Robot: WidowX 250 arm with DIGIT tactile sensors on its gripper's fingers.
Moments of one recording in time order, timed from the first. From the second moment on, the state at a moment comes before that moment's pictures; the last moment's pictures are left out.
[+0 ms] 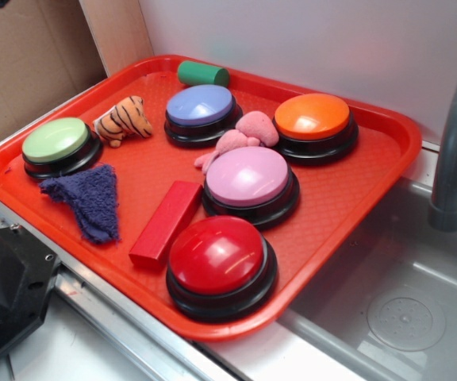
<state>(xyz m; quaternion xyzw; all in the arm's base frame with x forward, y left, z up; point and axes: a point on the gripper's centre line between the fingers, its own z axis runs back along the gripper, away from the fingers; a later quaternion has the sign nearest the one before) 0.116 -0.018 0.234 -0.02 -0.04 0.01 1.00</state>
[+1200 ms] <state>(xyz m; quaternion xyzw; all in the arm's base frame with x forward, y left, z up) 0.183 0.050 0.156 -0.02 -0.06 -0.11 0.99</state>
